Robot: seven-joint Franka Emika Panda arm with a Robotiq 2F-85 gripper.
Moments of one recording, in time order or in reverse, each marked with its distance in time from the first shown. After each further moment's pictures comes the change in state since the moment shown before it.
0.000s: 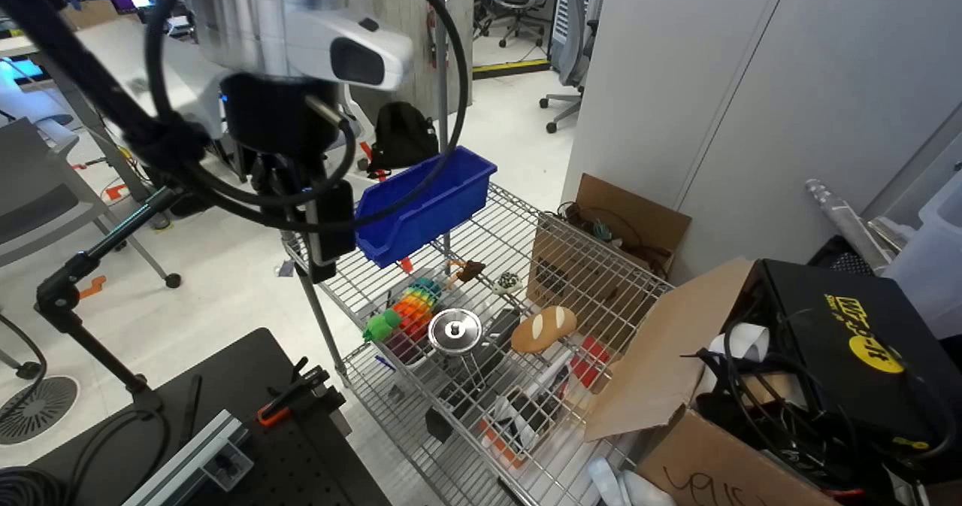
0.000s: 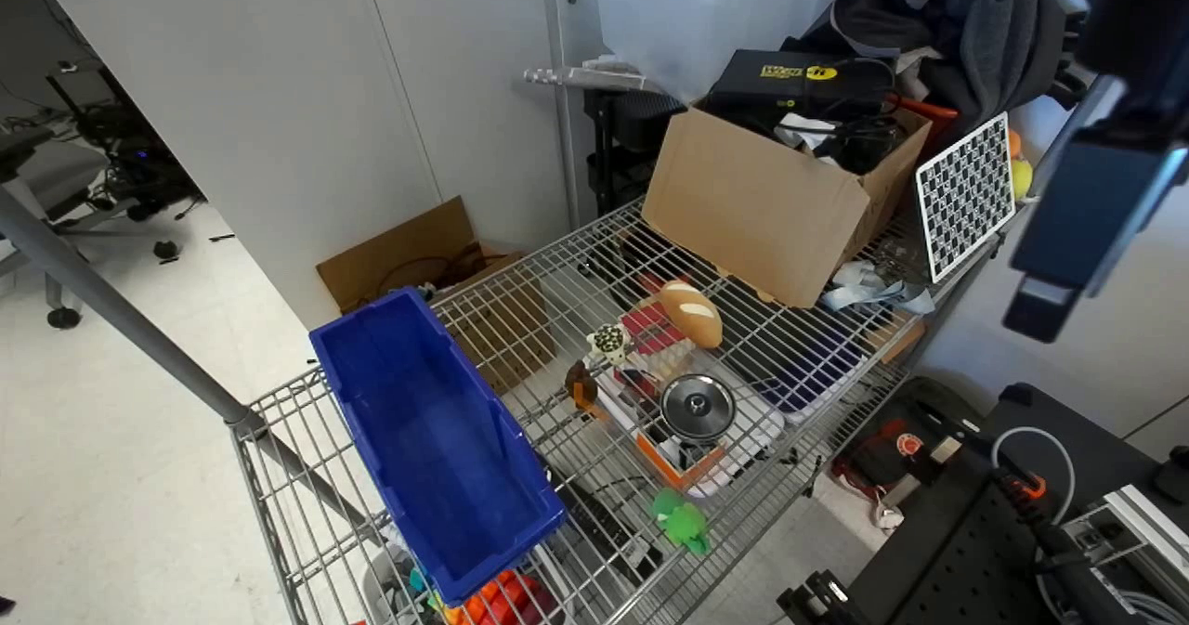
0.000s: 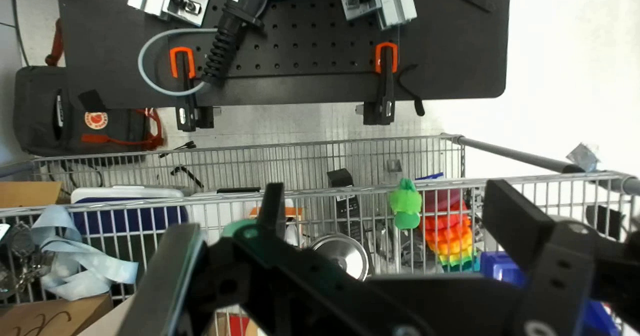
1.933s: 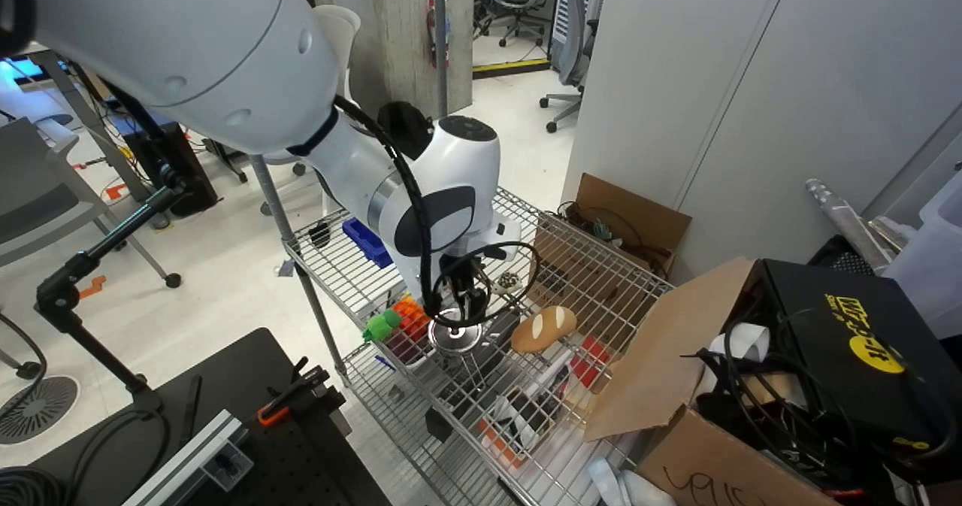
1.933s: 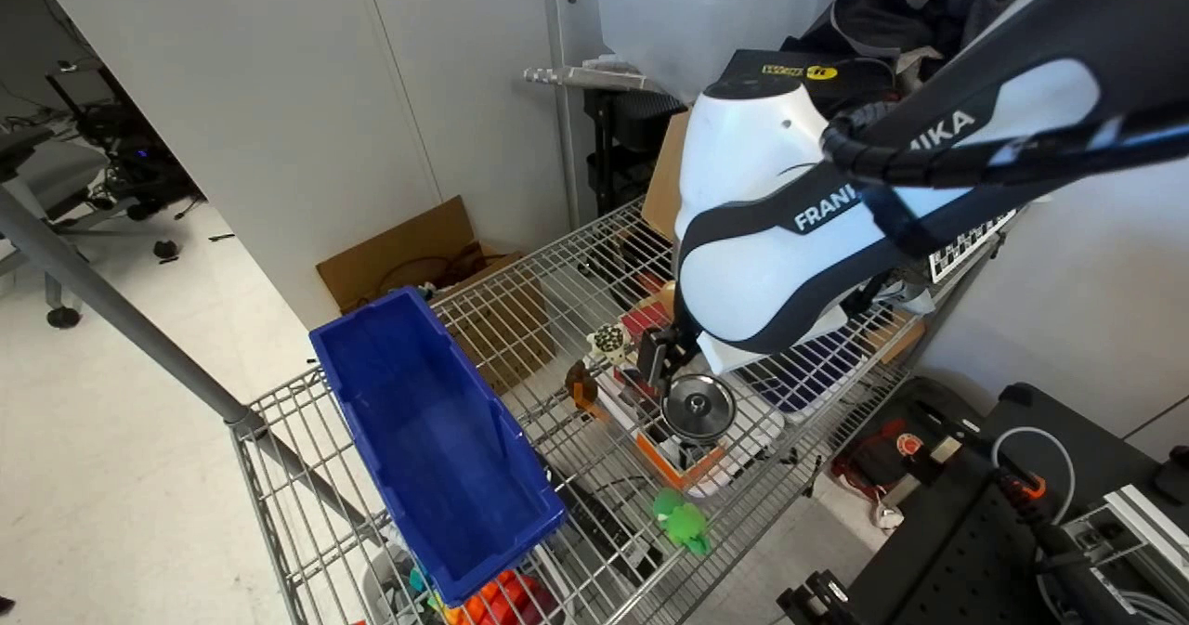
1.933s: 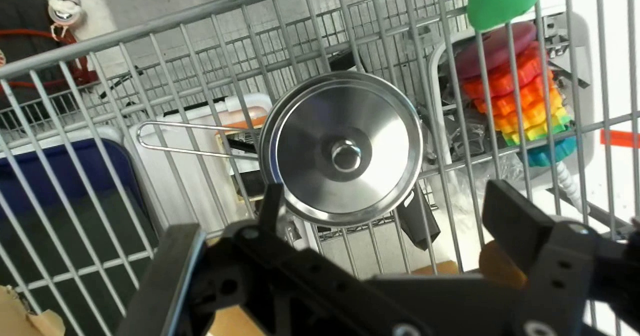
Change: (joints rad) arm 0.041 0.938 -0.013 0.329 0.000 0.769 0.213
